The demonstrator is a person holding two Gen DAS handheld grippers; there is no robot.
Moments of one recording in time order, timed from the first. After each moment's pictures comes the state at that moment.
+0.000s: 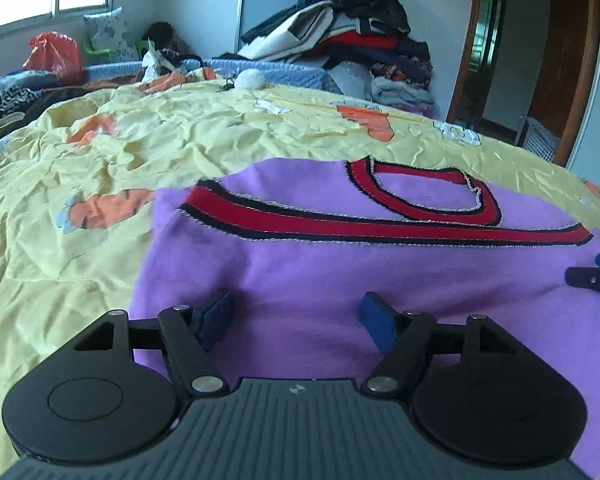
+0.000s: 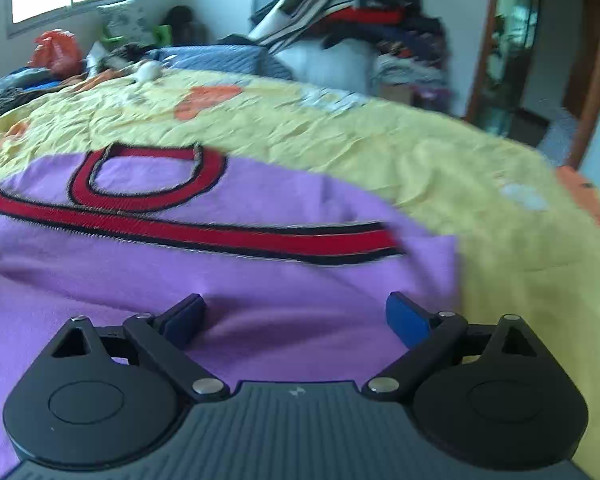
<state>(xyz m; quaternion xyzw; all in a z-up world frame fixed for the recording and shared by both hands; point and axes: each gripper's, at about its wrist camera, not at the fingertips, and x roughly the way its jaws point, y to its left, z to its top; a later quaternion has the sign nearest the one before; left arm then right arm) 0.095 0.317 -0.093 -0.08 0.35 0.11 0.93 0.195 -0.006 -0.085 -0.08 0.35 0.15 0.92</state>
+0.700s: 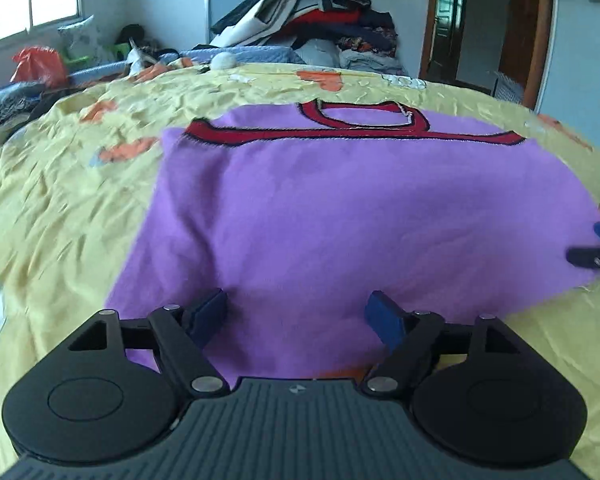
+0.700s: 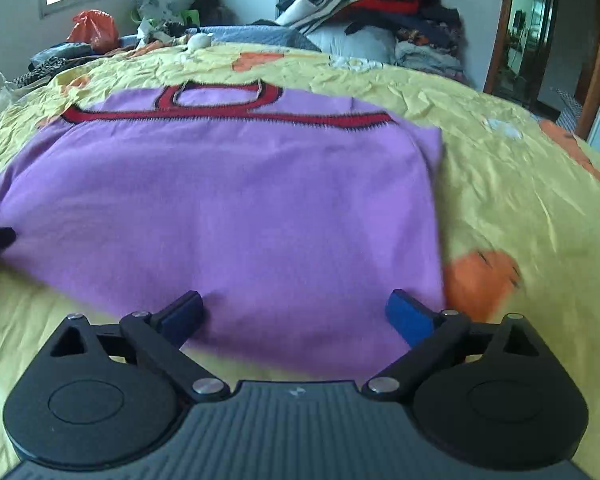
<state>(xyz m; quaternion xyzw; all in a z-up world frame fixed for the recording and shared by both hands) -0.022 0.275 -0.105 -0.02 0.37 0.06 0.93 0.062 -0.041 -0.104 -0.08 0.37 0.19 0.90</state>
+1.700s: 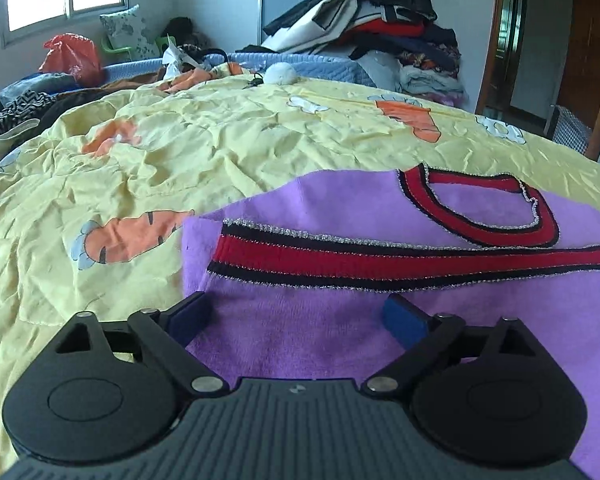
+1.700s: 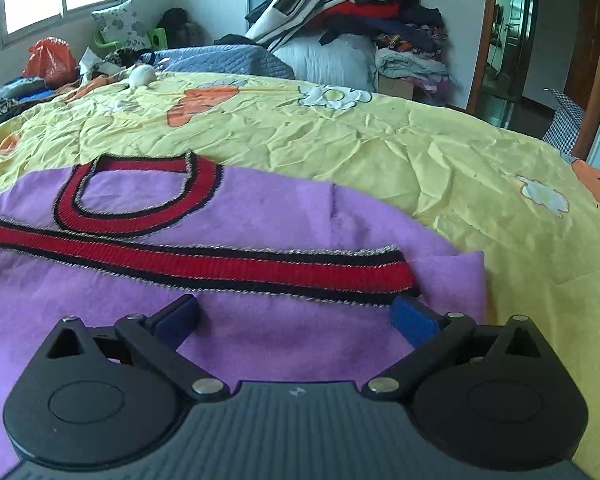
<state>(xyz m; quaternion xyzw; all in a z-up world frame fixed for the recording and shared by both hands) 0.137 0.339 -0.109 -0.05 0.35 0.13 0.93 0.231 0.002 -0.103 -0.05 0.36 0.16 0.92</state>
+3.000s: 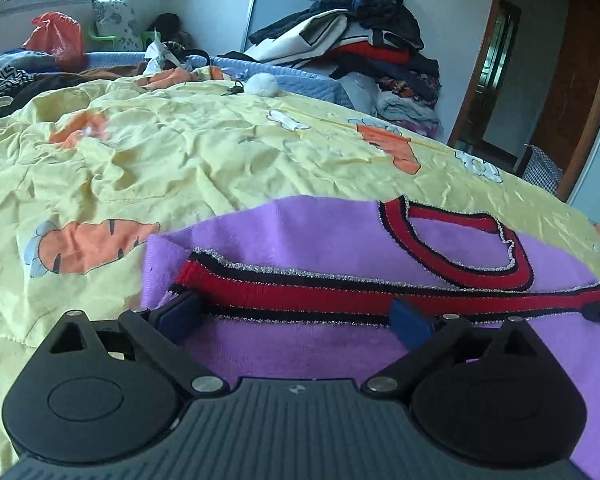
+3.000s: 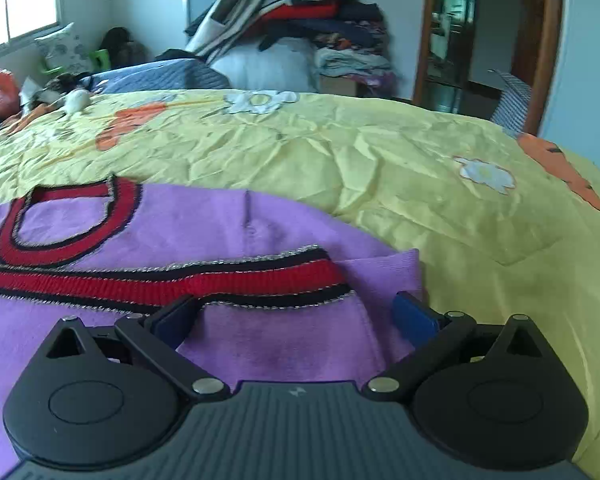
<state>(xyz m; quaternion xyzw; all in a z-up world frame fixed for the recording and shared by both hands) 0.152 0.355 -0.108 -0.11 0.33 0.09 0.93 0.243 -0.023 -0.108 -0.02 0.36 0.07 0.93</state>
